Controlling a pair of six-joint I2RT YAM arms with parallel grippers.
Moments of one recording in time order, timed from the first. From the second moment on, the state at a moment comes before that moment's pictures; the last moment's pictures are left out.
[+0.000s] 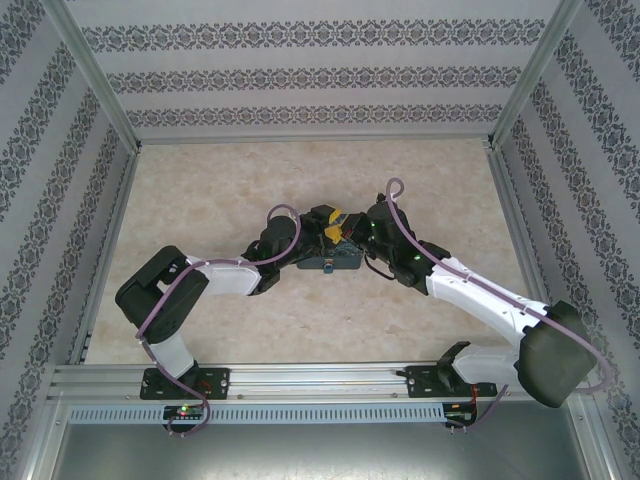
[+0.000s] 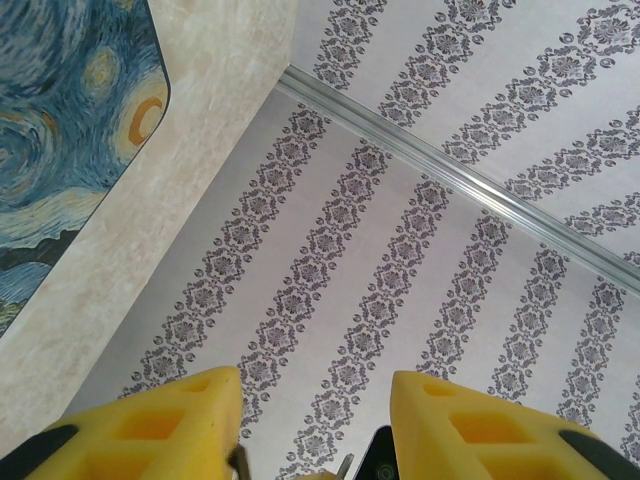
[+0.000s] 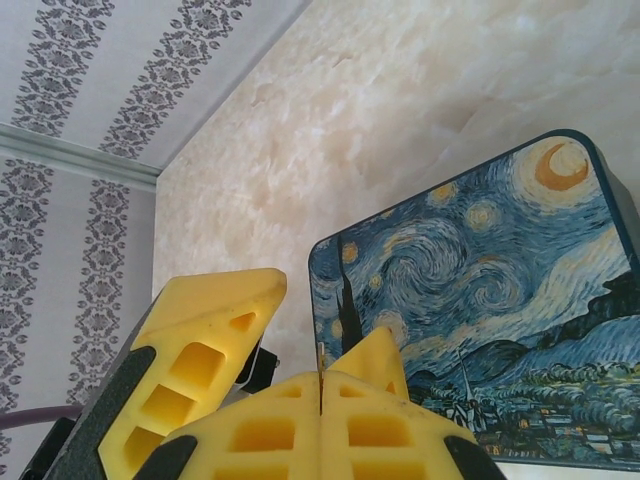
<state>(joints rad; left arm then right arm) -0.70 1.72 0.78 0.83 0.13 -2.04 0.66 1.24 0.82 -0.10 0.06 1.10</state>
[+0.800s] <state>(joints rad) -0.70 1.72 0.78 0.83 0.13 -2.03 0.64 1.23 0.81 -0.10 0.06 1.10</state>
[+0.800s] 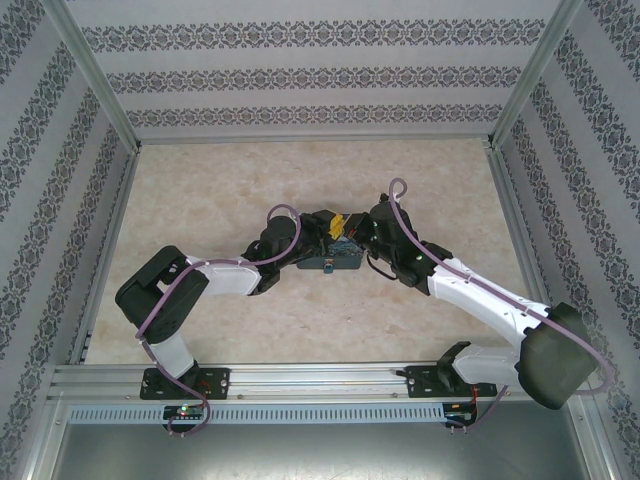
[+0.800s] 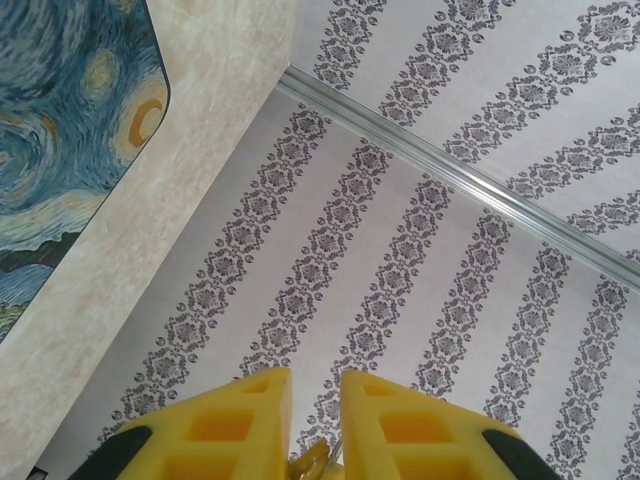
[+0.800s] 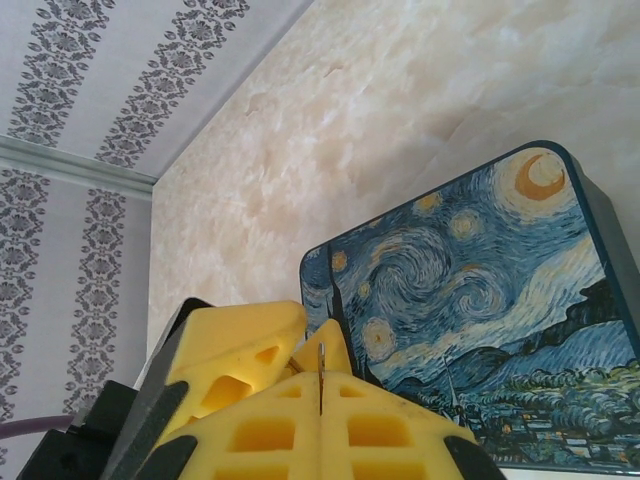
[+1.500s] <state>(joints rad) -0.62 1.70 0.83 0.63 0.26 -1.54 0.46 1.05 0.64 -0.13 -0.04 1.04</state>
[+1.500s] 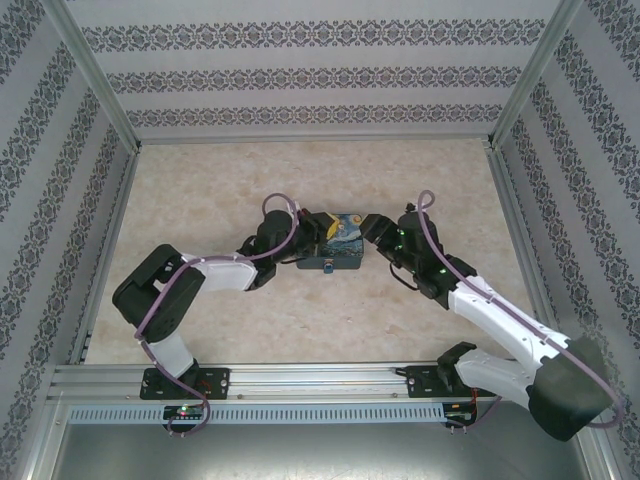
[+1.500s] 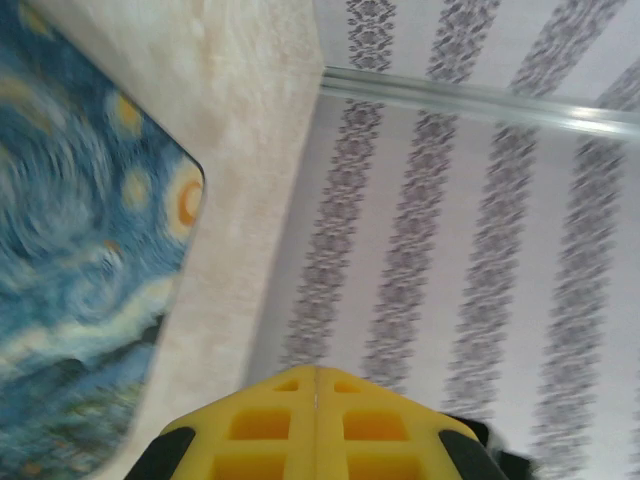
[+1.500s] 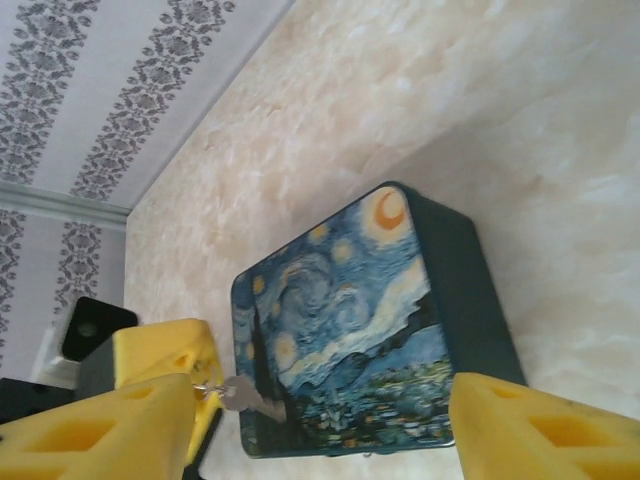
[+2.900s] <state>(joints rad) -0.60 1.46 1.00 0.43 0.25 -0.83 0.39 1.22 0.80 0.39 -0.52 1.02</state>
